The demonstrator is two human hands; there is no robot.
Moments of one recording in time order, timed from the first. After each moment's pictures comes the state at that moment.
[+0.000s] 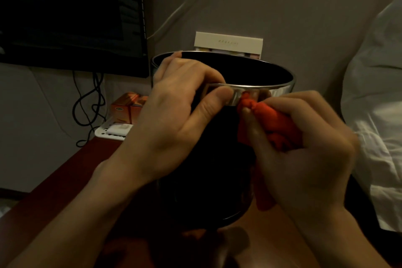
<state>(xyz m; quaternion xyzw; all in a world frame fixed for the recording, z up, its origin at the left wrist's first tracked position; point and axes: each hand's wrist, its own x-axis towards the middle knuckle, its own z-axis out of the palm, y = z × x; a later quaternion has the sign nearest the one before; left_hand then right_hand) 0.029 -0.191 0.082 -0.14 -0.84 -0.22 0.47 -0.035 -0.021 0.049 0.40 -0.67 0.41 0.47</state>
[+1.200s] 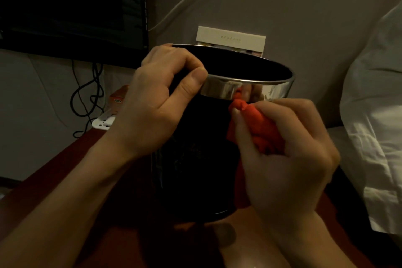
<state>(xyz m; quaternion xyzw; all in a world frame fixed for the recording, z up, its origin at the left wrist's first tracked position) 0.022 -0.207 0.078 -0.11 -0.81 -0.29 0.49 -0.029 -0.034 0.033 0.36 -0.66 0.44 0.49</state>
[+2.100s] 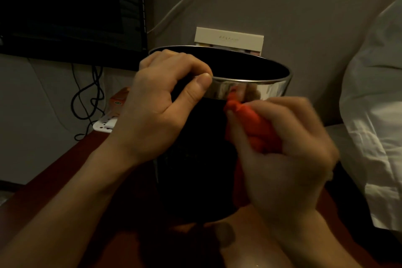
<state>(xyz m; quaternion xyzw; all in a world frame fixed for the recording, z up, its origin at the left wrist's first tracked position) 0.026 -0.203 0.079 -0.12 -0.83 -0.24 0.49 -0.029 -0.034 0.033 0.37 -0.66 0.44 0.49</state>
